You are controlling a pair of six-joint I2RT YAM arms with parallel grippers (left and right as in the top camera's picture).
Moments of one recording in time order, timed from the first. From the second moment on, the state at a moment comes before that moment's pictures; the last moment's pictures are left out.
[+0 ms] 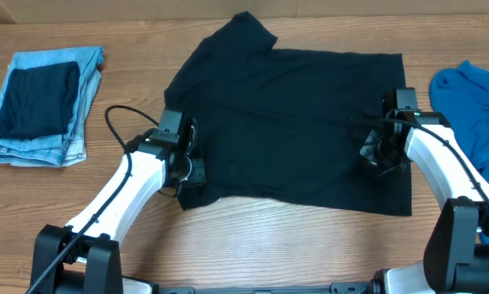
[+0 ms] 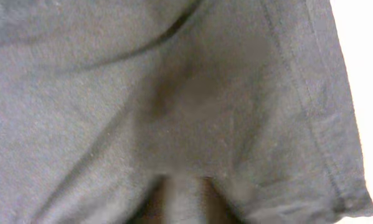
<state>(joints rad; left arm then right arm) -0.26 1.56 0.94 -0.76 0.15 -0.38 -0.05 1.66 1.08 -0.90 0.04 0.51</state>
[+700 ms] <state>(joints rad) -0.38 1.56 0.95 -0.95 0.20 -0.32 -0.17 1.66 0.91 -0.82 0.09 0.71</state>
